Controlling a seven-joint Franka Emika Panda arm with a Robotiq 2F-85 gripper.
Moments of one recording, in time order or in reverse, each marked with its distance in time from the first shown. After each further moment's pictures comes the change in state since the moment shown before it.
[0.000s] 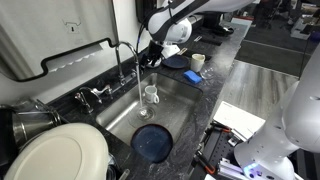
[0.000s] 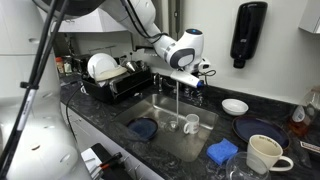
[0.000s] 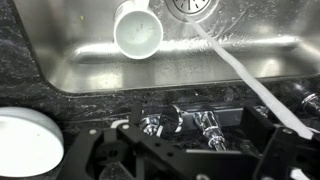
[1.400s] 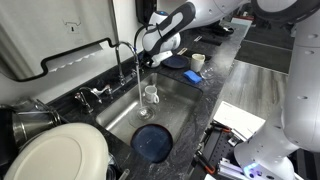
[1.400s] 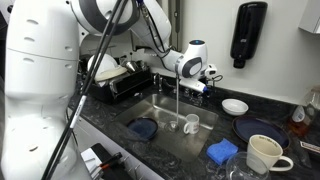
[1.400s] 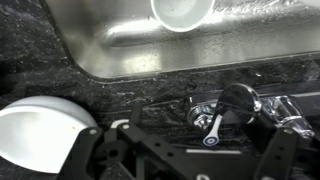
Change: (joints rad) arm -0.028 0.222 0.006 0.170 -0.233 0.131 0.276
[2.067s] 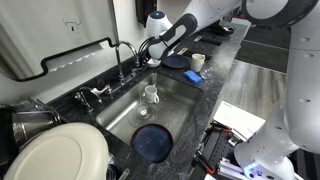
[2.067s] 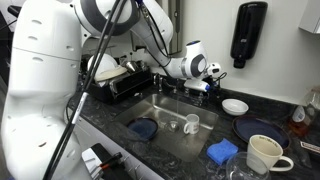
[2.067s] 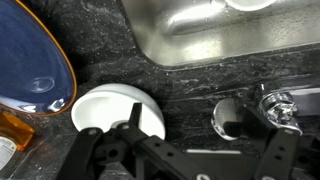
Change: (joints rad) arm 0.117 0.040 -0.181 0.040 -0.372 0.029 0.415
